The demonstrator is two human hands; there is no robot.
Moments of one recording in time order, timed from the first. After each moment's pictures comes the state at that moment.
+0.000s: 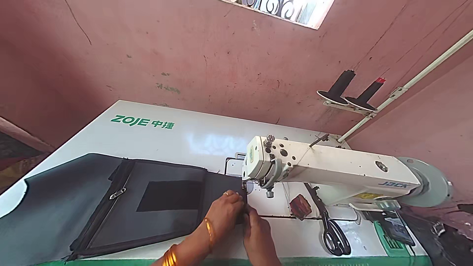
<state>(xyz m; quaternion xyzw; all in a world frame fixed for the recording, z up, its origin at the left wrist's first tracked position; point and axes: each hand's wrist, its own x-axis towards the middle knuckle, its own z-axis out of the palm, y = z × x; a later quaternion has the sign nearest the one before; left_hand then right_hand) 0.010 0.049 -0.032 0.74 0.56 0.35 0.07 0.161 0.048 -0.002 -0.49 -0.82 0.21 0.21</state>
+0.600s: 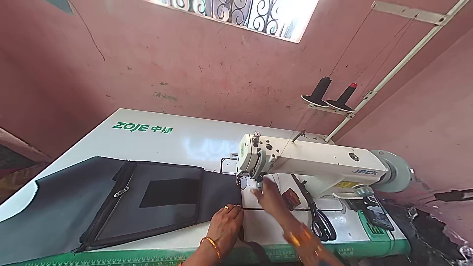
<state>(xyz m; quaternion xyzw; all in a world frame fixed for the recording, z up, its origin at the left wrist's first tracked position) 0.052 0.015 -0.046 0.73 0.57 0.36 -0.10 0.186 0.131 0.055 -0.49 -0.82 0.30 0.05</state>
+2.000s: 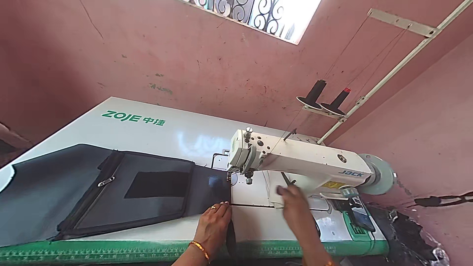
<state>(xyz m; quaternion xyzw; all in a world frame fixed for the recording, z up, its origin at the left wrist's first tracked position) 0.073 0.010 -0.052 0.67 0.63 0.37 -0.14 0.284 0.119 0.053 -0.49 -0.85 0.02 0.19</state>
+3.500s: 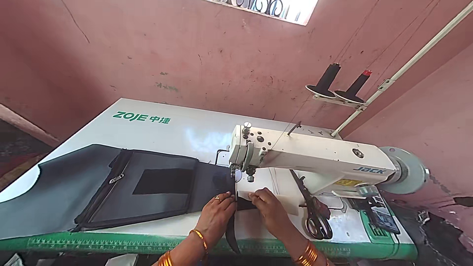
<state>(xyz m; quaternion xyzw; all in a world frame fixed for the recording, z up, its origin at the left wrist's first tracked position) 0.055 0.020 -0.051 0.73 0.58 0.35 -0.10 0.254 0.128 -0.024 -0.21 -0.93 0.04 0.28</state>
